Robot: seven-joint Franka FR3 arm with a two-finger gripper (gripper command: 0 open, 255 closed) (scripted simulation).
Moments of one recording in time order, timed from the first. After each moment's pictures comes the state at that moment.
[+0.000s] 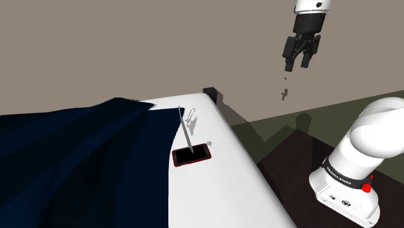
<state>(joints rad) -0.01 -0.82 0.03 -2.37 0.10 1.44 0.14</state>
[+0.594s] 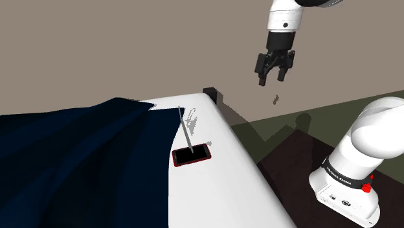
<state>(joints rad) 0.02 -0.70 0.18 -2.41 0.20 1.62 0.30</state>
